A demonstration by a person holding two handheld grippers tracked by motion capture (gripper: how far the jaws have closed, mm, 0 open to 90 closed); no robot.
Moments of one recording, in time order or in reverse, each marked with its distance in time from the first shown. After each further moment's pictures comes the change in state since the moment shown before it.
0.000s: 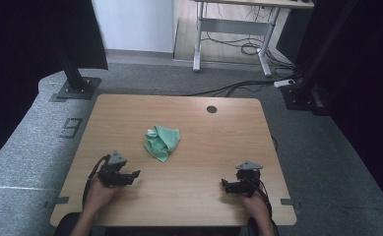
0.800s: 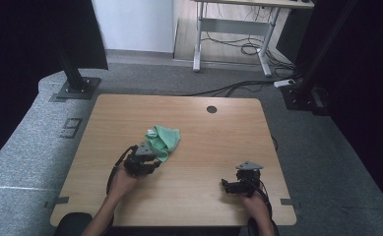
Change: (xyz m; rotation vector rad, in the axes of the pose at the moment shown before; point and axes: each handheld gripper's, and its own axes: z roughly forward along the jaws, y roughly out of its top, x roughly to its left) left arm -0.034 0.056 0.046 -0.009 -0.107 0.125; right arm 0.000 0.000 0.000 0.000 0.000 0.000
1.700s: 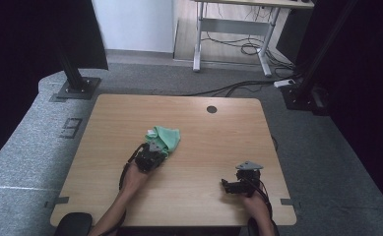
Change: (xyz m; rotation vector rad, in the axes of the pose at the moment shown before) left arm 0.004 0.006 0.043 0.065 0.063 -0.037; right arm 0.000 0.000 0.000 -0.001 0.000 0.000
